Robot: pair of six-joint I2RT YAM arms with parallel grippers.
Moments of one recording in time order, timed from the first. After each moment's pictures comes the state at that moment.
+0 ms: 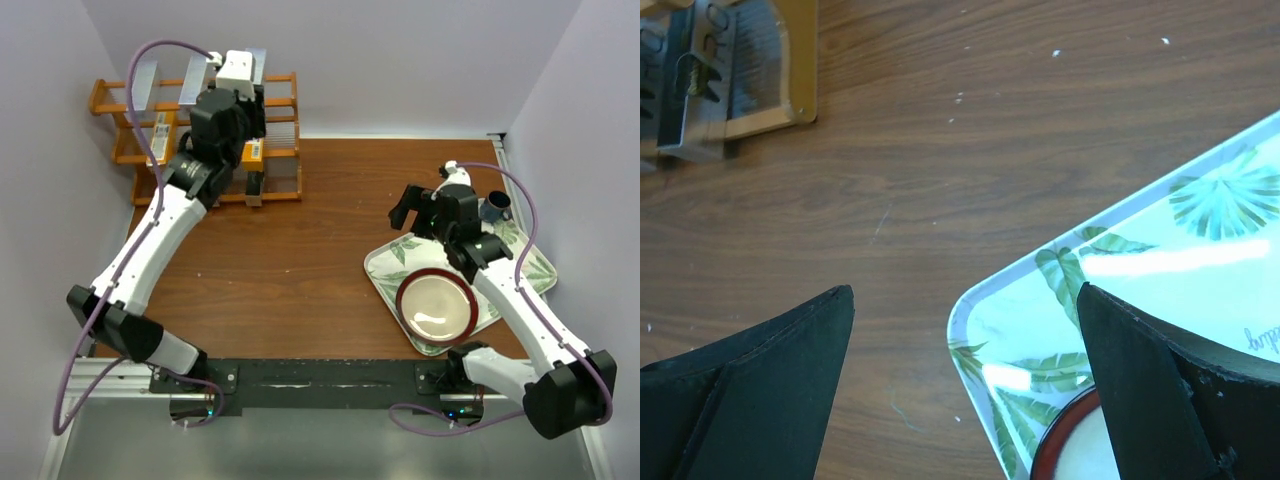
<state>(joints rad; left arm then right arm) -0.46 1.49 1.68 -0.30 -0.38 -0.02 0.33 1.07 0.90 -0.36 0.08 0.49</state>
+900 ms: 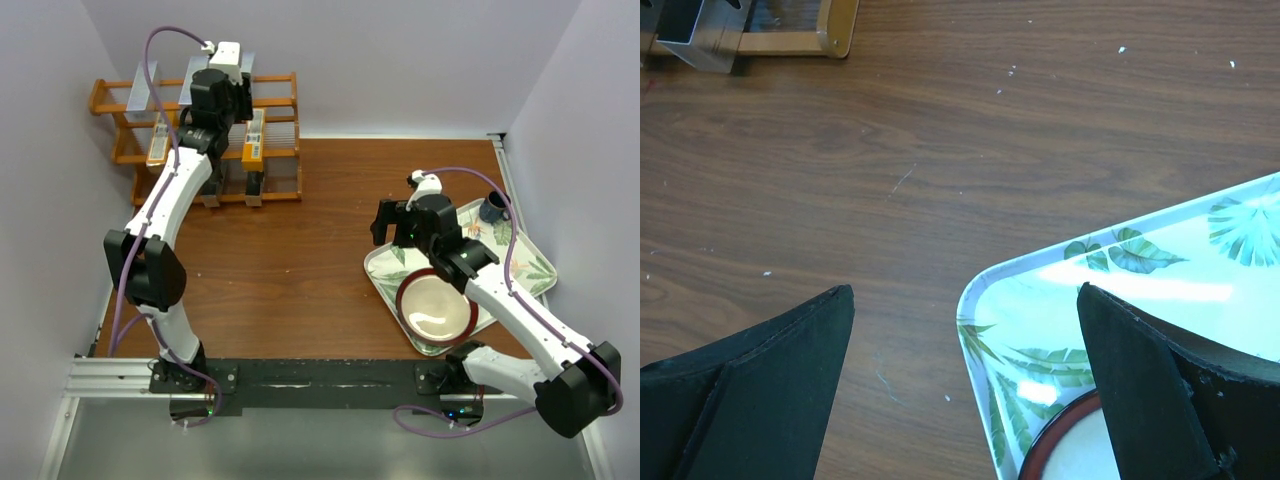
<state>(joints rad) -0.22 1.81 1.82 -0.19 -0.15 -0.02 0.52 1.06 0.88 -0.34 0.17 0.37</state>
